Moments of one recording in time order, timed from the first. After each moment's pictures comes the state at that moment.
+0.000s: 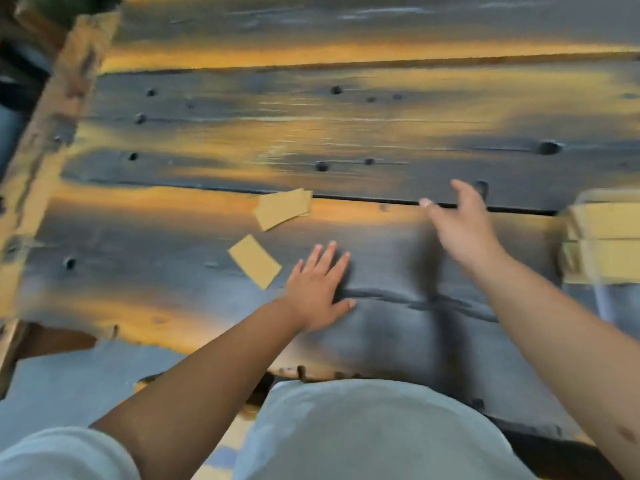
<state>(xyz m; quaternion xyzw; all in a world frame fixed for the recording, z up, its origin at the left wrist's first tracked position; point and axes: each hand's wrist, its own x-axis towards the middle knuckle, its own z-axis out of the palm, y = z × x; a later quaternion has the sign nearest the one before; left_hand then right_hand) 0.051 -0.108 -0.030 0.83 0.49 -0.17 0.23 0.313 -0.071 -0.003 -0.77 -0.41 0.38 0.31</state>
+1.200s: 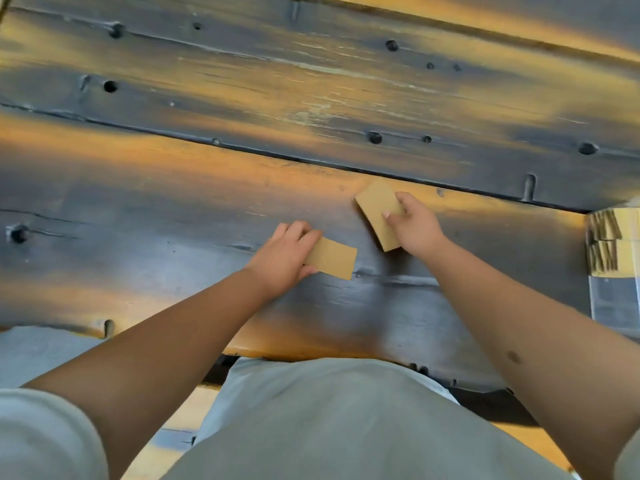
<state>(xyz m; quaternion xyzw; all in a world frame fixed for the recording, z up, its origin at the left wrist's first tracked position) -0.111 -0.041 -0.087 0.85 0.44 -0.03 0.28 0.153 -0.030 -0.073 -0.77 -0.47 0.40 0.15</state>
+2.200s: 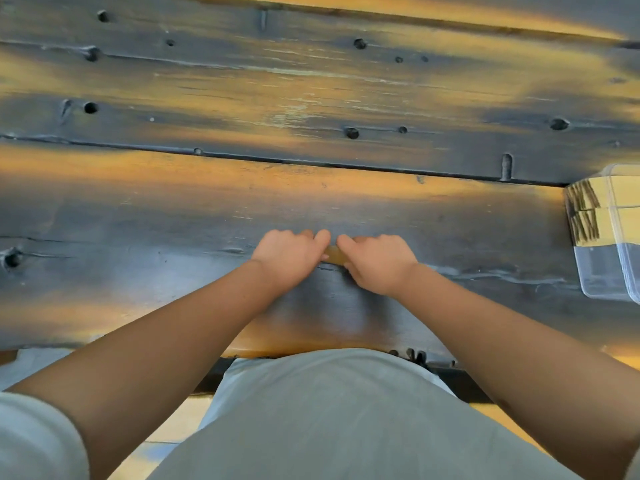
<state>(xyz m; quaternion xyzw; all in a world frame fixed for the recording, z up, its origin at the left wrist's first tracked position) -0.077 -0.042 -0.062 0.93 0.34 -0.13 0.08 0.112 -0.091 -0.052 -0.56 -0.80 0.17 -0.13</state>
